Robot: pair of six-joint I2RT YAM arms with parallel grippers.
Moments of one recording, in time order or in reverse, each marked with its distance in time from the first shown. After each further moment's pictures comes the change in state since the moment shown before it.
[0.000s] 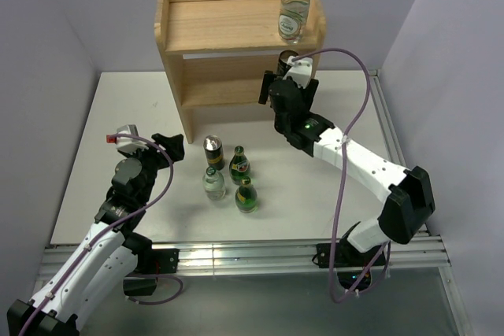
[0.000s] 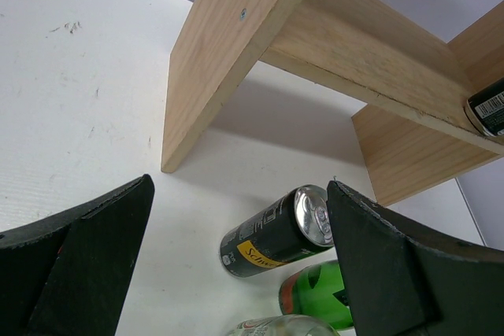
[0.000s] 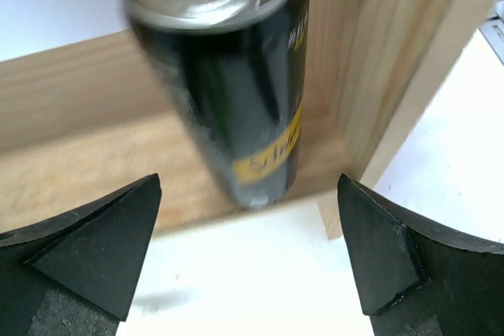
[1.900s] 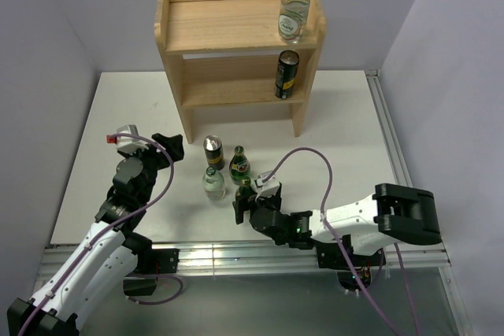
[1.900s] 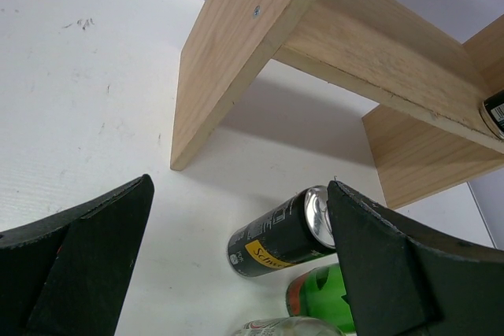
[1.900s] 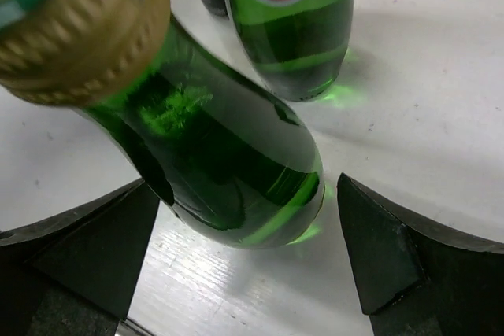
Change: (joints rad) left arm -0.002 0.009 0.000 -0.012 -0.025 0.000; right arm 0.735 -0.135 -0.836 0.468 0.045 0.330
